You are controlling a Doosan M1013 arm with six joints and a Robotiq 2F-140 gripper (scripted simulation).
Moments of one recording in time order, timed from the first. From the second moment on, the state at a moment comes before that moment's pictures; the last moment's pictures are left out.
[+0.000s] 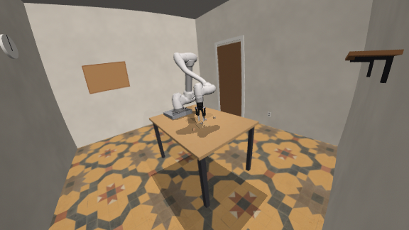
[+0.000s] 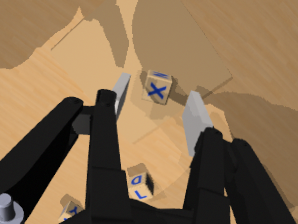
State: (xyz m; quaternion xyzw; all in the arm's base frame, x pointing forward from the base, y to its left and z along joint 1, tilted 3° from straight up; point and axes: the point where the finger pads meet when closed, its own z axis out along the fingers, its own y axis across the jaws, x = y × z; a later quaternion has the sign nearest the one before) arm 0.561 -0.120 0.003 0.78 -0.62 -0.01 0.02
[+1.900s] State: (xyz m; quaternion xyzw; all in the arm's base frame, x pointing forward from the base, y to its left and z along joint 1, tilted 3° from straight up) arm 0.561 -0.122 -0.028 0.78 -0.62 0.00 0.02
